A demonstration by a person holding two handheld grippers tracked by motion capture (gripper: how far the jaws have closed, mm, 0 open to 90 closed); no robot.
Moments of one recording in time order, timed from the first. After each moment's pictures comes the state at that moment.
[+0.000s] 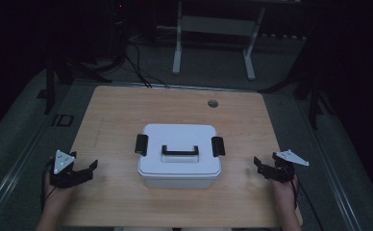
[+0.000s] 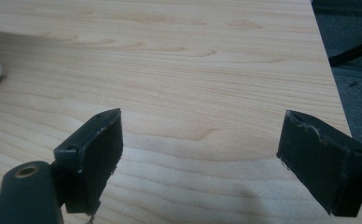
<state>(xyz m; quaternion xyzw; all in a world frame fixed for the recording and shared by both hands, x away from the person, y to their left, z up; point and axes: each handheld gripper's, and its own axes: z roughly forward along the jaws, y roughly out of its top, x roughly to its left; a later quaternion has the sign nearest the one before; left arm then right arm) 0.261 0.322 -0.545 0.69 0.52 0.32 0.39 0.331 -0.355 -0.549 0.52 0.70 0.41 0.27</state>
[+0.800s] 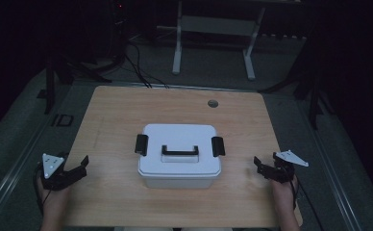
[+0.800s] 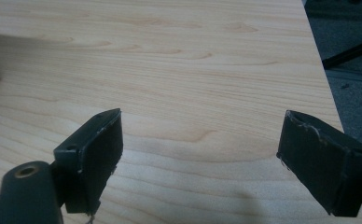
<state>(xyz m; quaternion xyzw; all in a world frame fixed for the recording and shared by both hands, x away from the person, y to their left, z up) 0.249 0.332 -0.543 0.61 0.56 0.38 0.40 0.329 -0.352 -0.549 0.53 0.69 0.40 0.28</state>
